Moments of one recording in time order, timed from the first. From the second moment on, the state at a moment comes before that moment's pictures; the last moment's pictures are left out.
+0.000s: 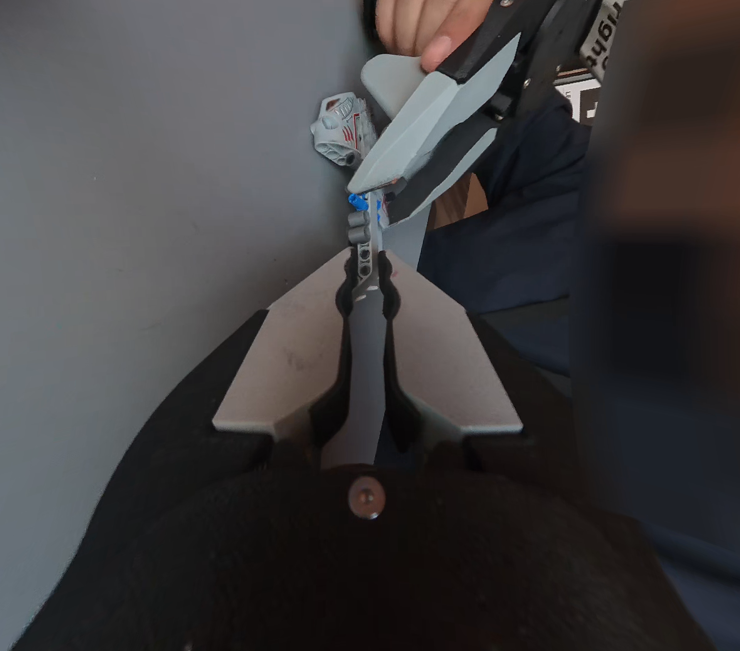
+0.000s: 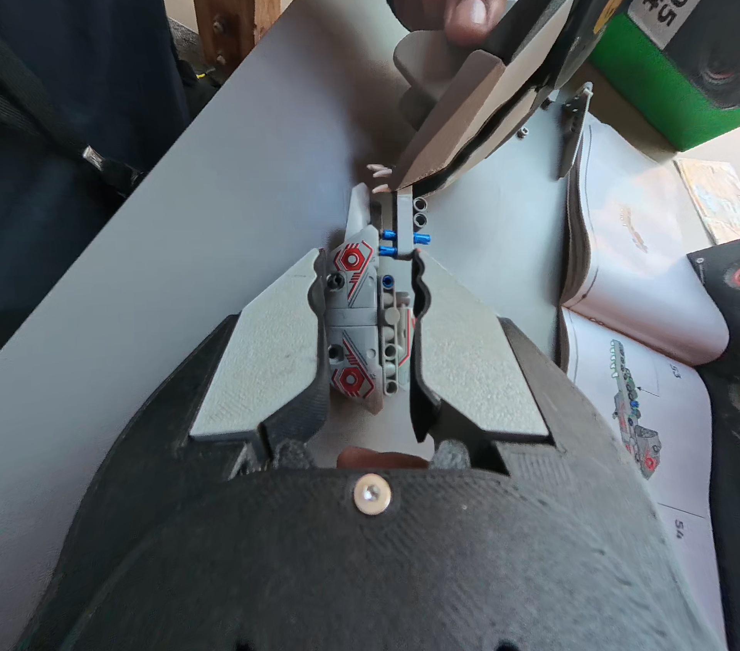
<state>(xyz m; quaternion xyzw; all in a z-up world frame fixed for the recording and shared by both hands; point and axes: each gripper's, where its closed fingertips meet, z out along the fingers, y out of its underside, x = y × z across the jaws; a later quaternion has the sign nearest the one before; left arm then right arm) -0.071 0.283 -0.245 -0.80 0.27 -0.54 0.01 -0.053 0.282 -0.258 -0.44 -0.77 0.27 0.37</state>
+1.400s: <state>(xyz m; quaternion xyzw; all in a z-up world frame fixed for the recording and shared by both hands) -0.088 0.289 -0.235 -0.78 0.21 -0.56 0.16 -0.016 0.297 -0.268 -0.61 -0.69 0.24 0.31</state>
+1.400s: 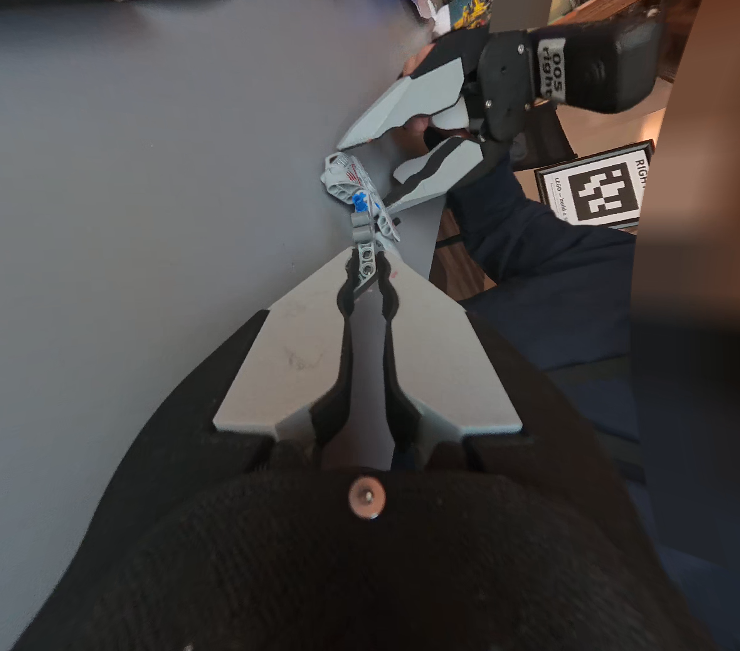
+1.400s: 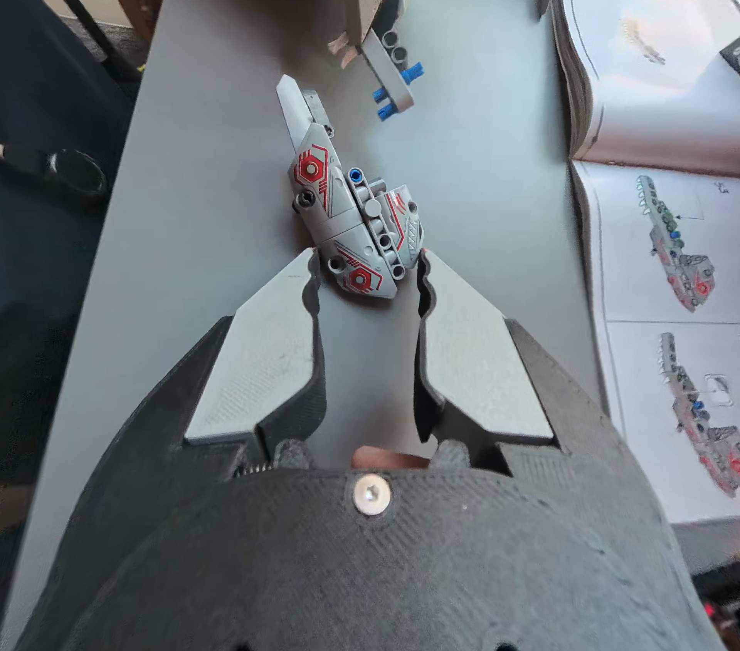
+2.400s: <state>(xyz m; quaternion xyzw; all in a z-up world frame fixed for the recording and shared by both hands) -0.119 0.288 -0.247 -0.81 0.29 -0.47 0.18 -0.018 0.278 -0.270 -0.64 -0.70 0.20 0.27</state>
